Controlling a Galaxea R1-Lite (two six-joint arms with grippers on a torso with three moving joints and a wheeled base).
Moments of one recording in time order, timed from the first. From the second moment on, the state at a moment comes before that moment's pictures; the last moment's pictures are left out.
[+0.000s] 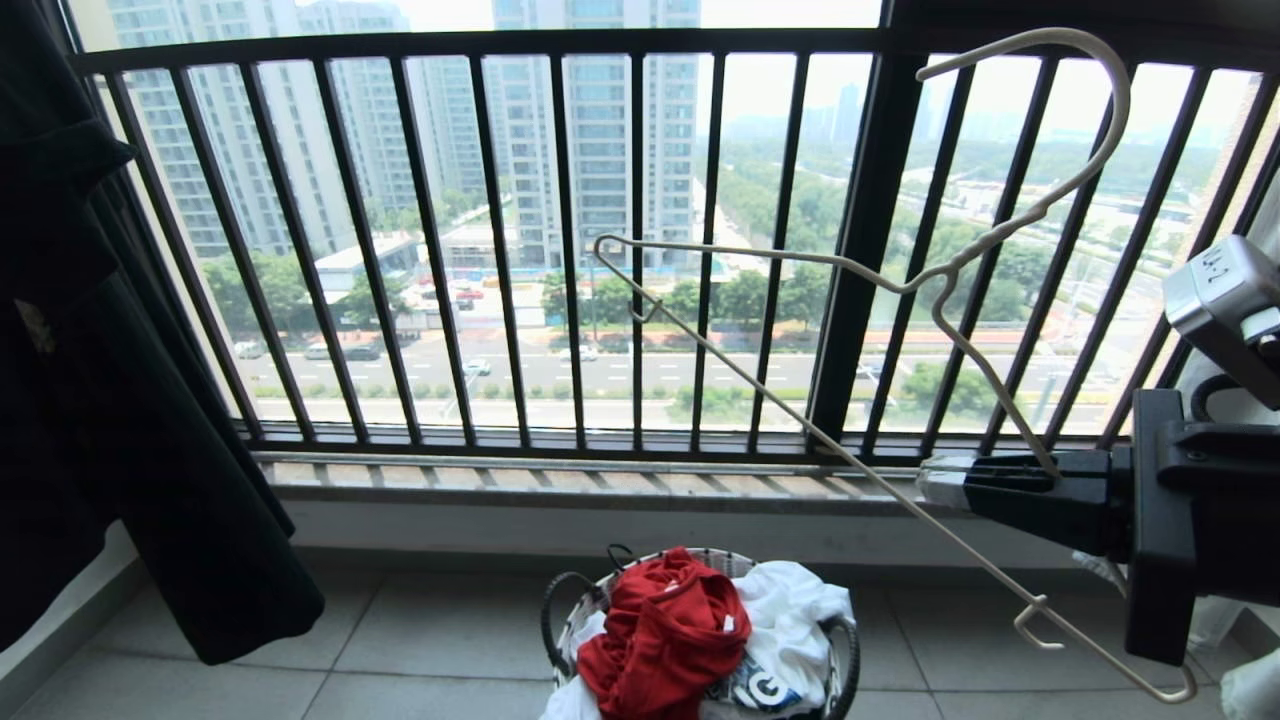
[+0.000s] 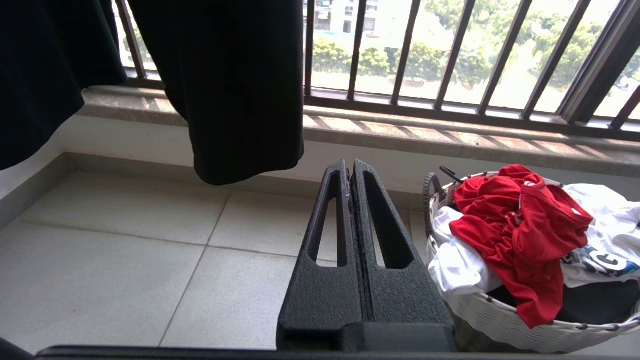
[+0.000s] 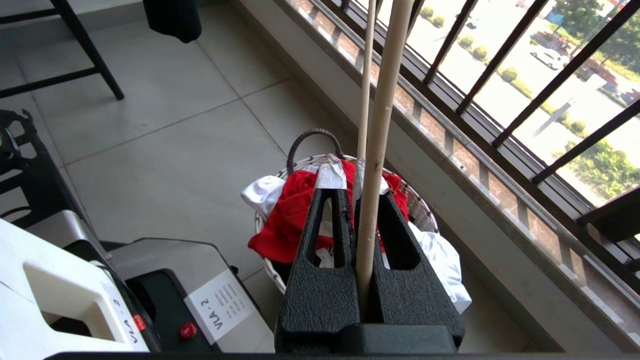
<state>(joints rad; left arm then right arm) -0.01 0.00 0.00 0.00 0.05 -0.09 0.58 1.18 -0.87 -0.01 0.23 -0.19</state>
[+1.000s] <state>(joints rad) -0.01 0.00 0.00 0.00 0.05 -0.09 0.57 1.14 -0.87 -0.01 0.23 -0.19</state>
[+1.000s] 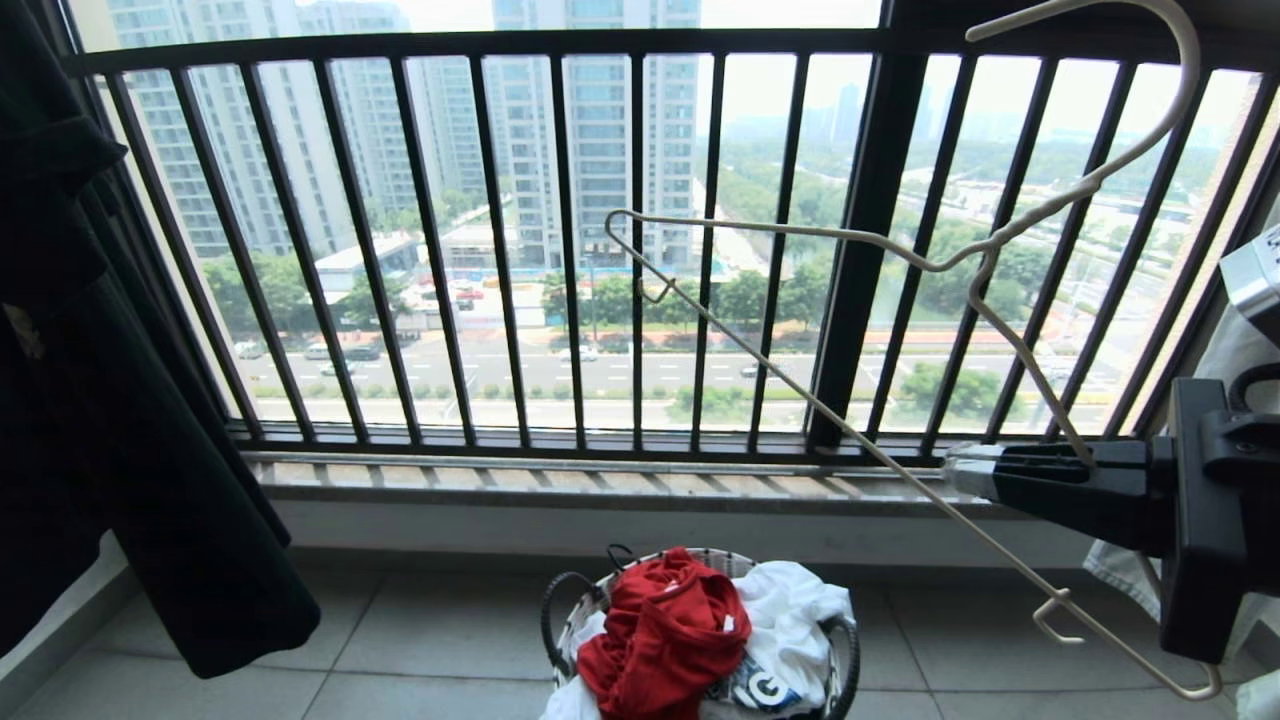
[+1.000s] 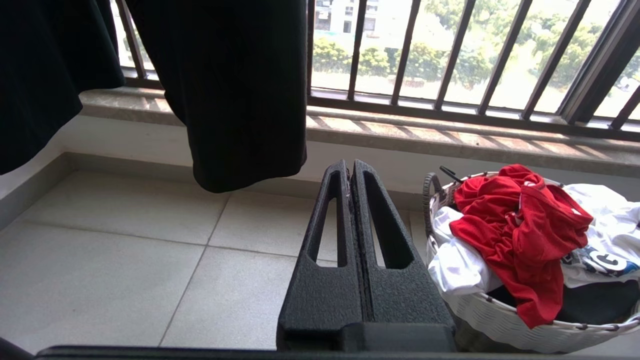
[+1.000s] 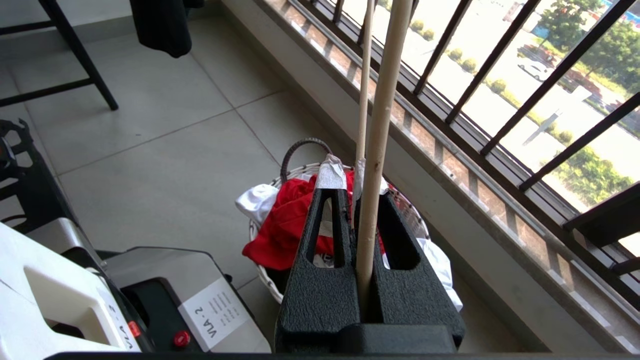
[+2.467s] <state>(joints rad) -0.01 0.00 0.00 0.00 0.05 -0.09 0.56 1.14 -0.86 -0.01 0.23 -0.20</state>
